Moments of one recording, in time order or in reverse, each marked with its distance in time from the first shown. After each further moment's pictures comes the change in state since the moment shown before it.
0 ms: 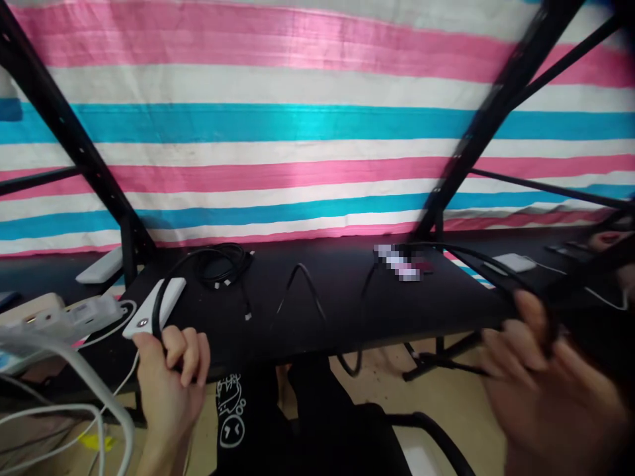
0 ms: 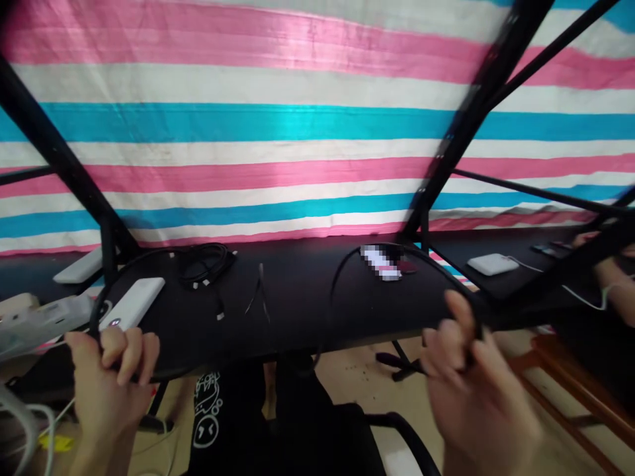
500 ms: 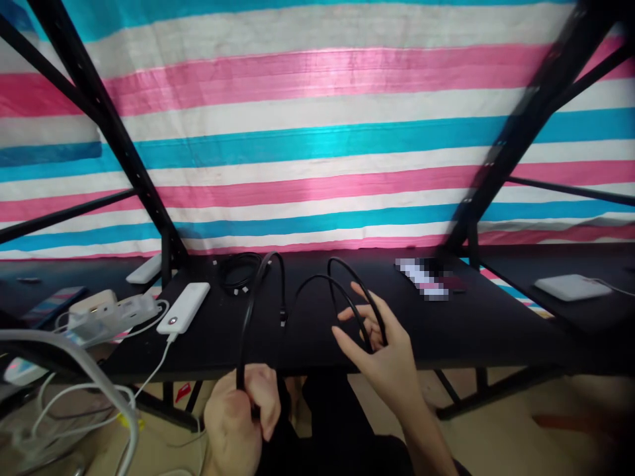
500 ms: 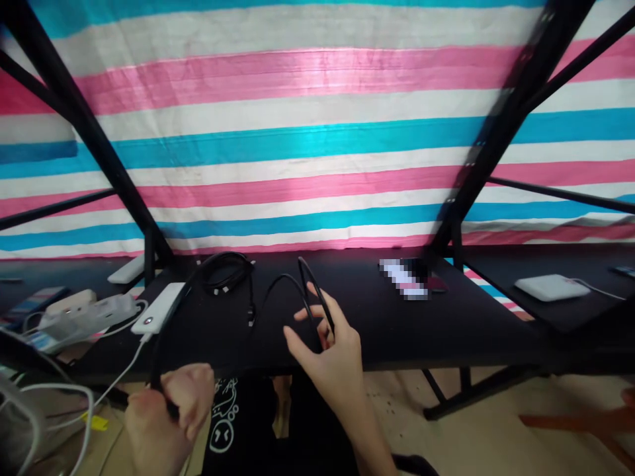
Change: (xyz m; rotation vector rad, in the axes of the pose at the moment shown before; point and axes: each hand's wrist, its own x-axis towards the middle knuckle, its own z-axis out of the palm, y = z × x) left_hand -0.062 -0.009 0.035 0.246 -0.371 0.280; right_hand 0.003 0.021 0.113 -0.169 -0.351 -0.050
